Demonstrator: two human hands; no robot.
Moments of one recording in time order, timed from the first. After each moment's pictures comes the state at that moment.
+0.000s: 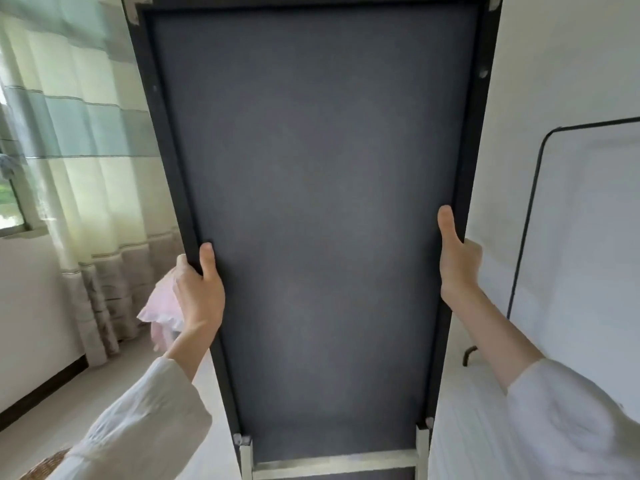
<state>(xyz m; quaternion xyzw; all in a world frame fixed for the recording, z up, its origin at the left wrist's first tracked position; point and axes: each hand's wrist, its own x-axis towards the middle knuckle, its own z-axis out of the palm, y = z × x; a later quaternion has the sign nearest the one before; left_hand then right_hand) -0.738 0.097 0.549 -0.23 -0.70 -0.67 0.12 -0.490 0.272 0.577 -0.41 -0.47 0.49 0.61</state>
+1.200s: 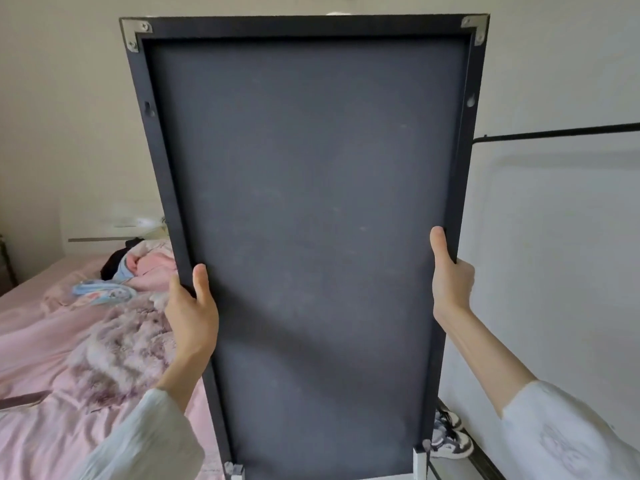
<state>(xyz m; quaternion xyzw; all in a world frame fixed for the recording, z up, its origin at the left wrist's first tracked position) -0.856 0.947 0.517 -0.37 -0.61 -0.70 -0.01 -0.564 0.984 0.568 -0.52 -0.37 0.31 0.70</state>
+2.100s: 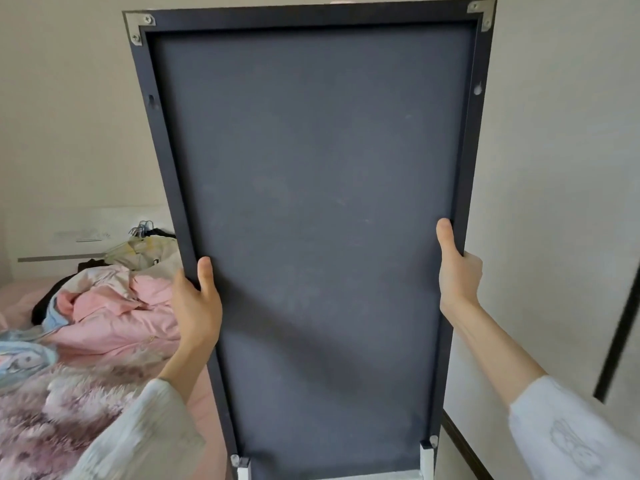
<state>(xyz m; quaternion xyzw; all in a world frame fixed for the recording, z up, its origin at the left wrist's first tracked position) -0.905 1.594 0.506 -0.37 -0.62 -0.70 0.00 -0.610 1.643 0.551 -0.52 -0.36 0.34 0.70</state>
